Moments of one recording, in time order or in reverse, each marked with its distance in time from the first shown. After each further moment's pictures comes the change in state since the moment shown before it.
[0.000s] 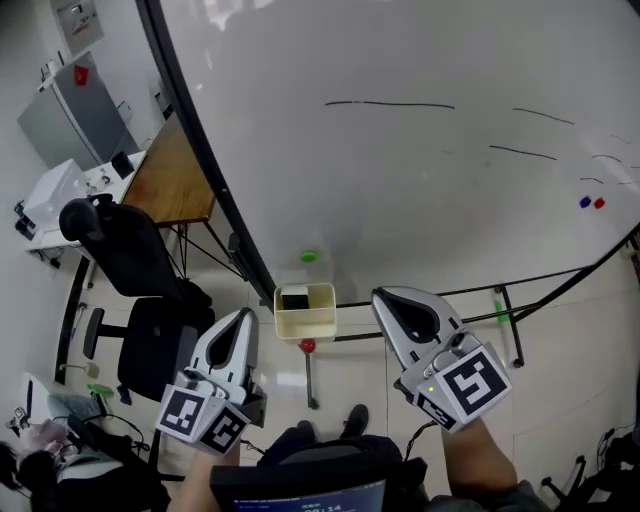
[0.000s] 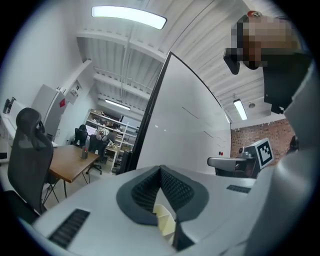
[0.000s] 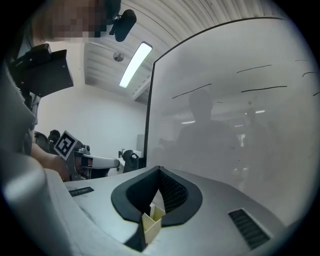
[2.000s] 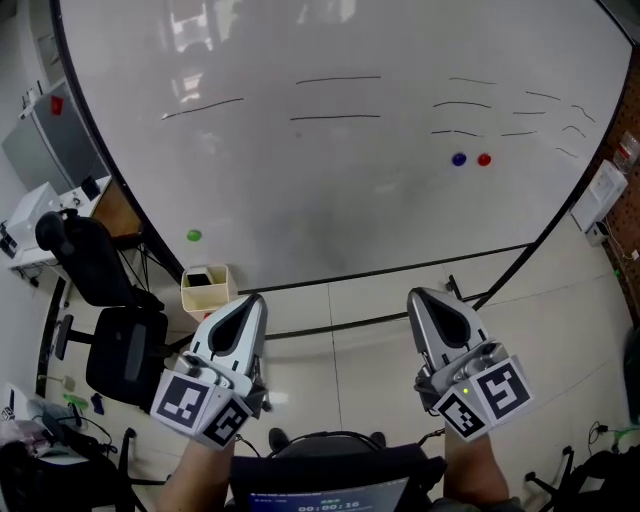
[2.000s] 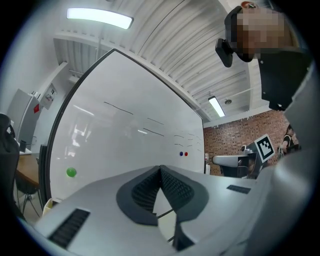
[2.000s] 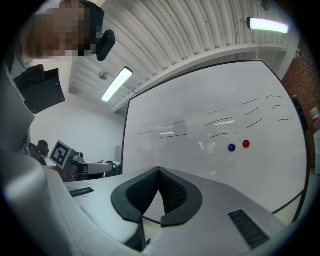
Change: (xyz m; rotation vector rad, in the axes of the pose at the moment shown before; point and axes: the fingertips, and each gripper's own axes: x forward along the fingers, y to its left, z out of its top) left arm 0.030 -0.296 -0.025 0.119 -0.031 -0.168; right arm -0.316 -0.119 0.030 0.068 -0.109 -0.264
